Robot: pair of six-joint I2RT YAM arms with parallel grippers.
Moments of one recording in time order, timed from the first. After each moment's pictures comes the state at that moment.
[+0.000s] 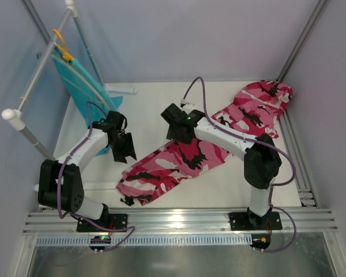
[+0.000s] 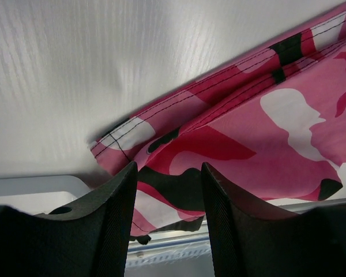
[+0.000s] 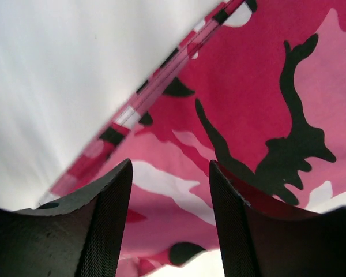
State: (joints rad) left arm -0.23 1.47 1.03 -0.86 0.15 -0.49; right arm 0.84 1.80 1.49 -0.77 0.34 0.94
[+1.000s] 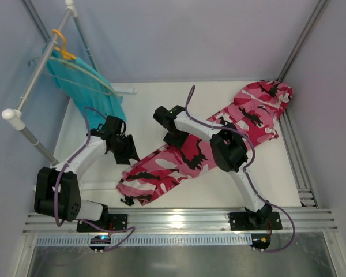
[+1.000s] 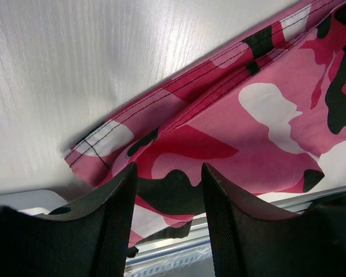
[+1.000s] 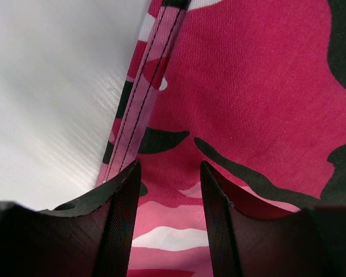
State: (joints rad) left arm -0.23 1.40 0.91 -0.74 0.23 -0.52; right arm 0.78 2.31 1.96 -1.12 0.27 1.34
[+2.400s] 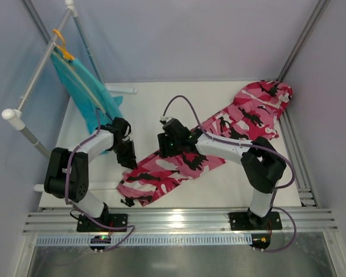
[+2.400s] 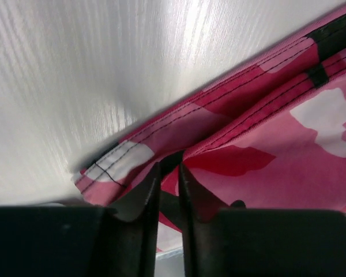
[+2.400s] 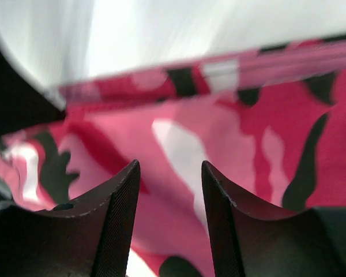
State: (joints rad) left arm -0.24 1.58 0.94 -0.77 0.24 -0.43; right arm 0.86 1.83 1.28 -0.33 -0.02 0.54
